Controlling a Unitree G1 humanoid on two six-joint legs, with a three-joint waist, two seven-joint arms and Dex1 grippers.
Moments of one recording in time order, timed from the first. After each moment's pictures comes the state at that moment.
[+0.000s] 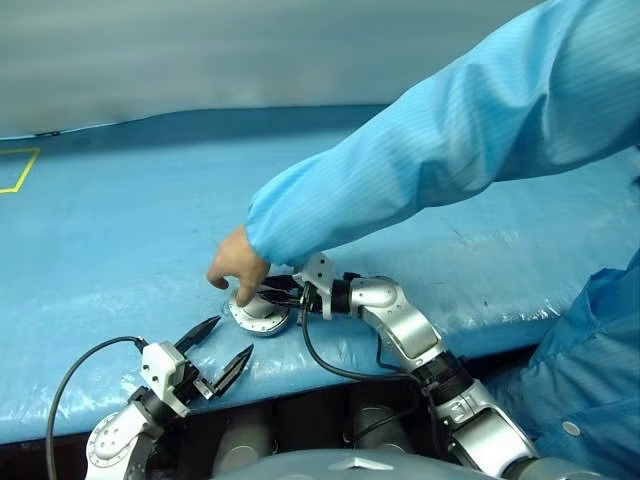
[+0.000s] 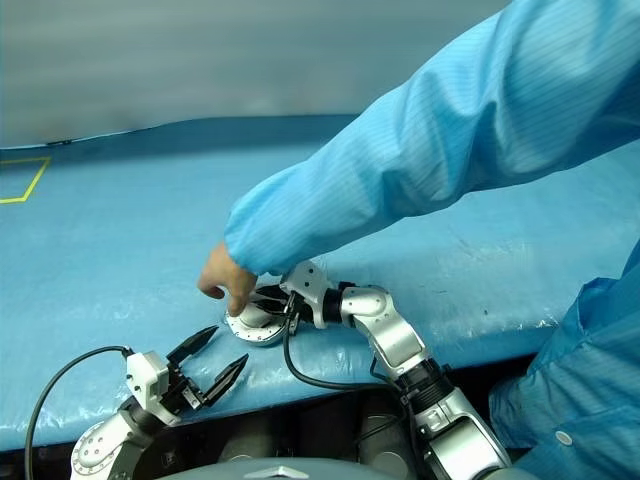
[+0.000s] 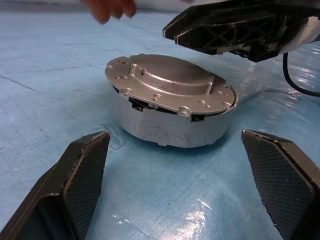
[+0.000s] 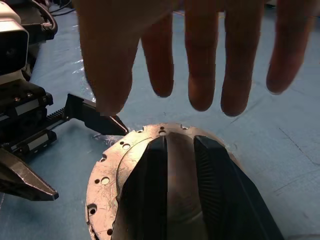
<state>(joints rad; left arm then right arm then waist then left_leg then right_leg) 0.47 0.34 0.06 -0.02 -0.40 -0.35 -0.85 -0.36 -0.15 0.42 0.10 0.14 0.18 0.86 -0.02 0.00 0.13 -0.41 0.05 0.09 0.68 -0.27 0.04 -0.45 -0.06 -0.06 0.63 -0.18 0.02</state>
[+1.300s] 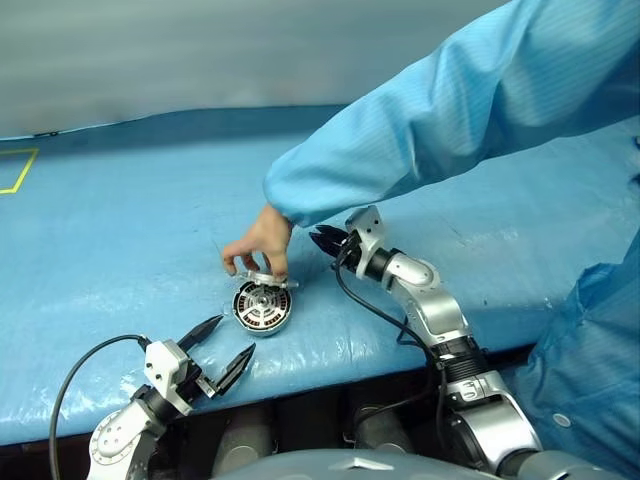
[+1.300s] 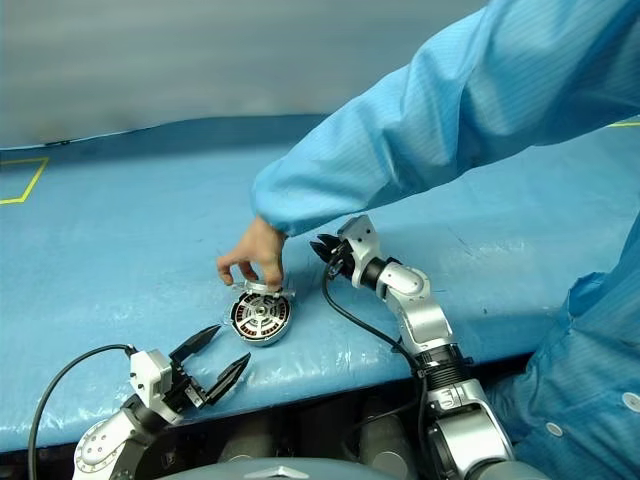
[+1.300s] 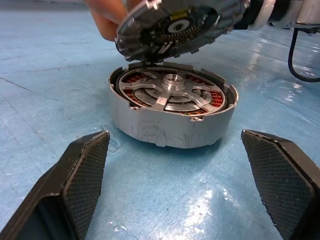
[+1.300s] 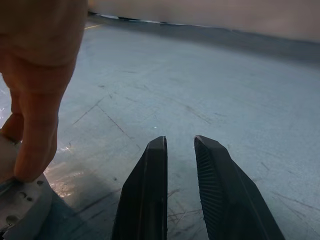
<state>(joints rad) 0.45 0.34 0.05 -0.01 -0.39 -0.35 -0.85 -0.41 -0.17 0.15 0.21 0.17 0.16 0.66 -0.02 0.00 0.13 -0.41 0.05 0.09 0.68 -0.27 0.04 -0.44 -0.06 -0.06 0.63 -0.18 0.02</state>
